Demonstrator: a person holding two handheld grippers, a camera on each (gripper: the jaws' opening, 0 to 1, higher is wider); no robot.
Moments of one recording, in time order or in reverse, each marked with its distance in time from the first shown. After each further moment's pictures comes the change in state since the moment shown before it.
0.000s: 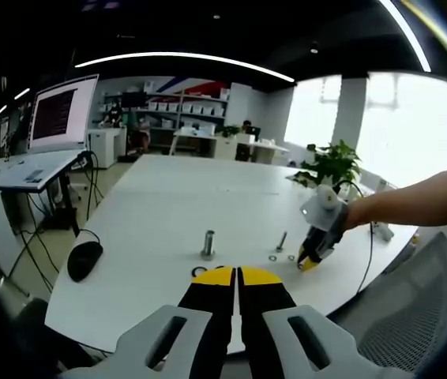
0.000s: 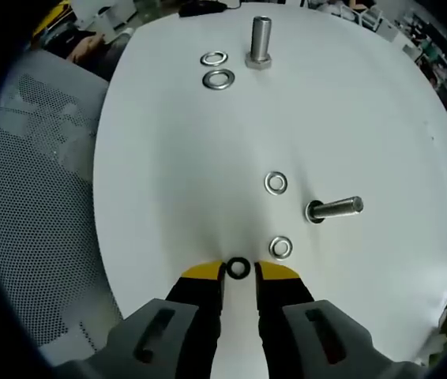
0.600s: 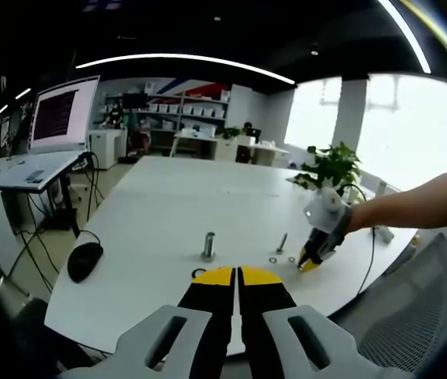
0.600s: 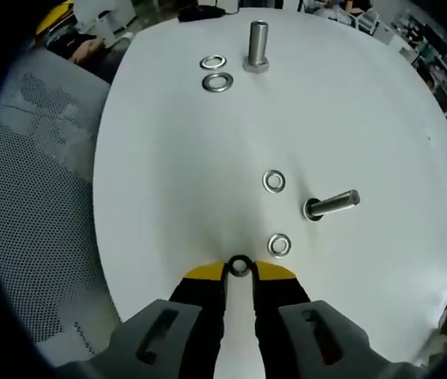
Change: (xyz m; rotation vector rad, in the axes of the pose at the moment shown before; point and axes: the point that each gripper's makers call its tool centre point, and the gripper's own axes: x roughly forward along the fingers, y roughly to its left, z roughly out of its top) left arm -0.001 0.000 0.001 -0.002 -0.008 0.001; right arm -0.001 0.000 -0.001 -0.062 -0.032 -0.030
